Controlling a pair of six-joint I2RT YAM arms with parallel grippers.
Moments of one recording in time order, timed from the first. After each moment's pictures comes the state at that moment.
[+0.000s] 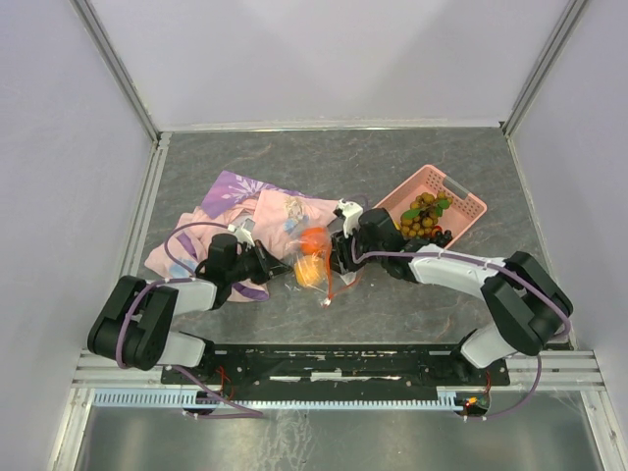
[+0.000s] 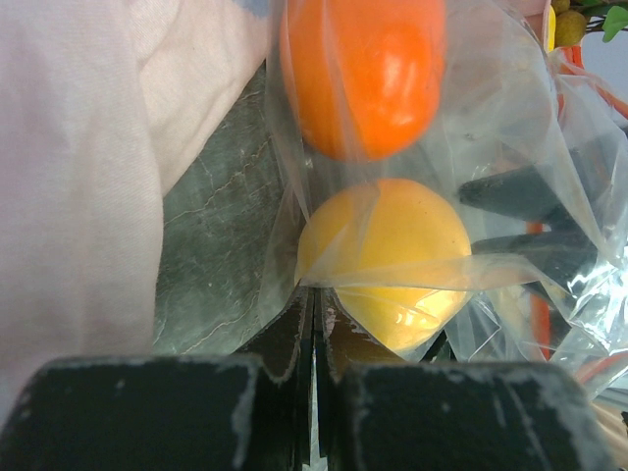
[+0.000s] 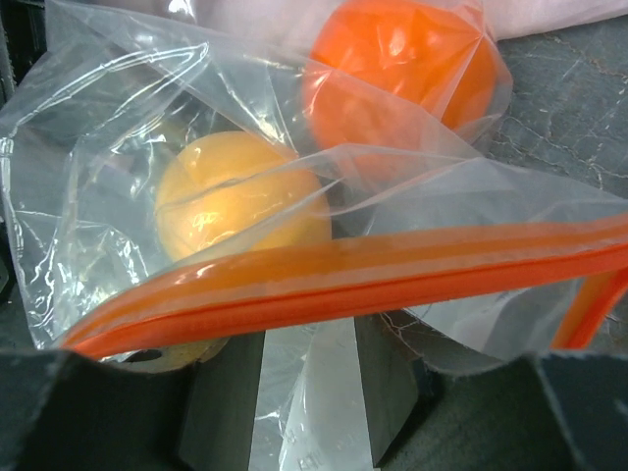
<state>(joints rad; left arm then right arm) -0.29 1.38 0.29 0.53 0.56 -0.80 0.72 1.51 0.77 0.10 -0.29 0.28</state>
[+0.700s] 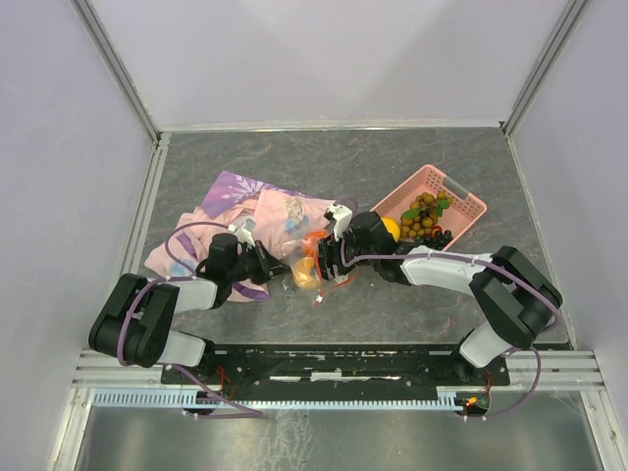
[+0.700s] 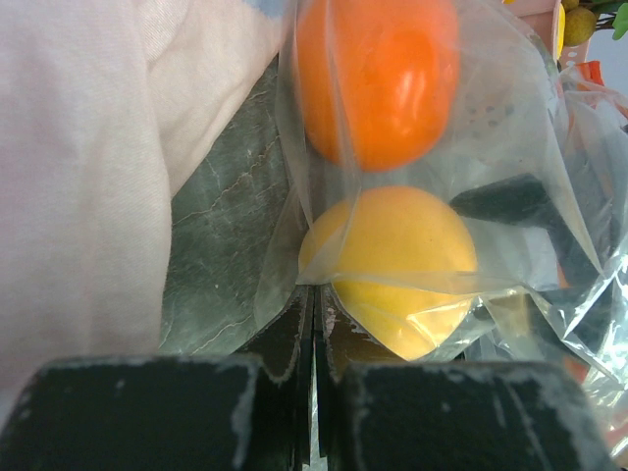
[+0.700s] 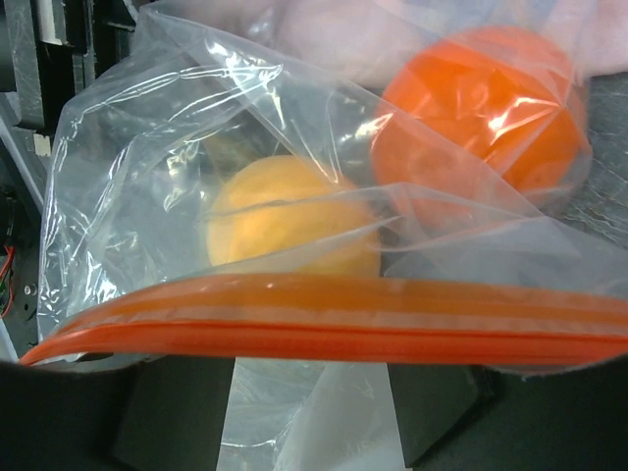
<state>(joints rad) -0.29 1.40 0.29 0.52 0.56 -0.79 0.77 1.57 0.78 0.21 -0.34 0.33</state>
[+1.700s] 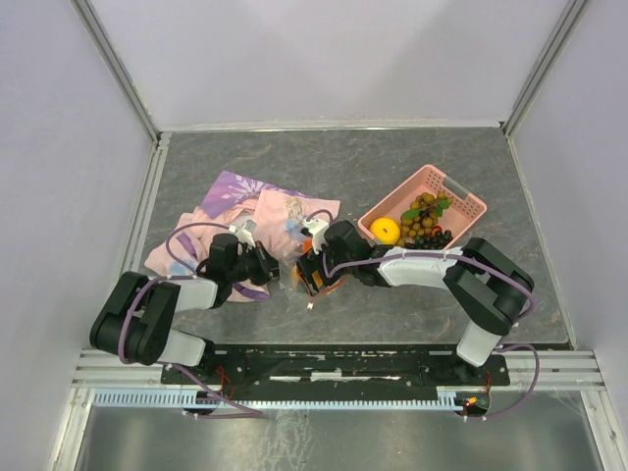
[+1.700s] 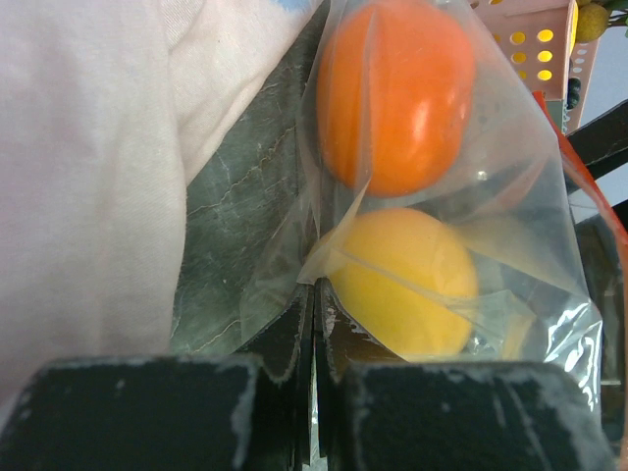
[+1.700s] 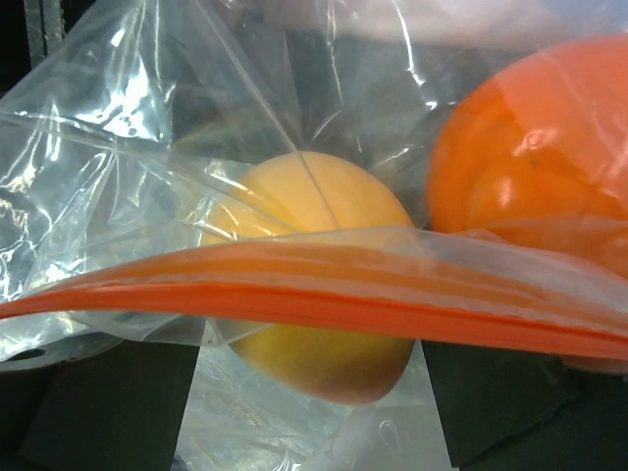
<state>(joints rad) -0.29 1.41 0.30 0.51 0.57 -0.79 0.89 1.71 0.87 0.14 -0.26 0.27</state>
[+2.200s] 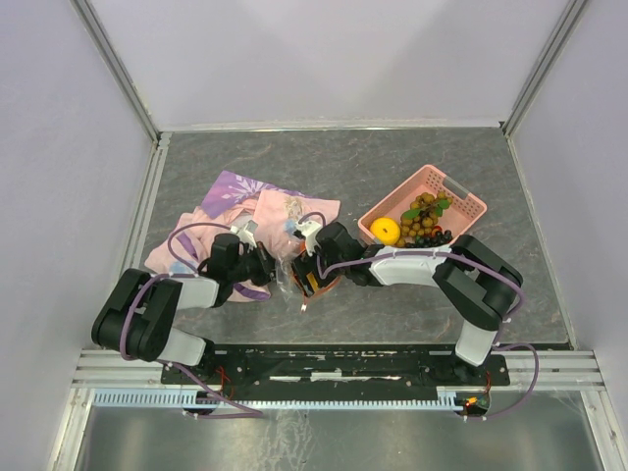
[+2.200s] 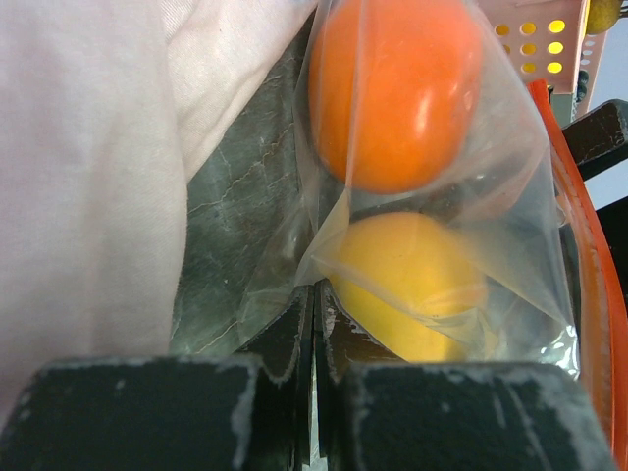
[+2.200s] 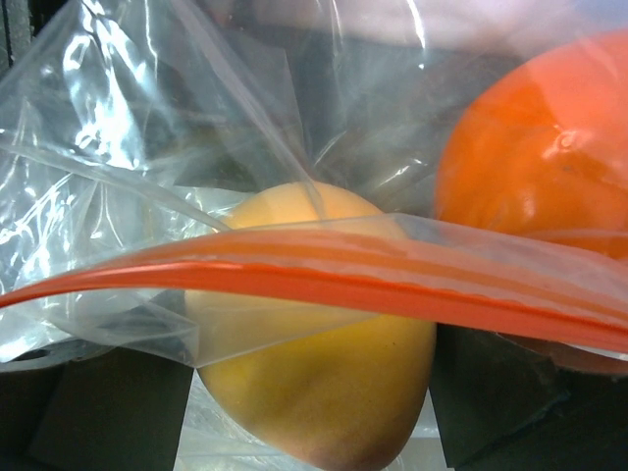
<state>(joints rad) -0.30 1.43 0.30 0.51 0.57 -0.79 0.92 1.78 0.93 0.11 -0.21 0.26</state>
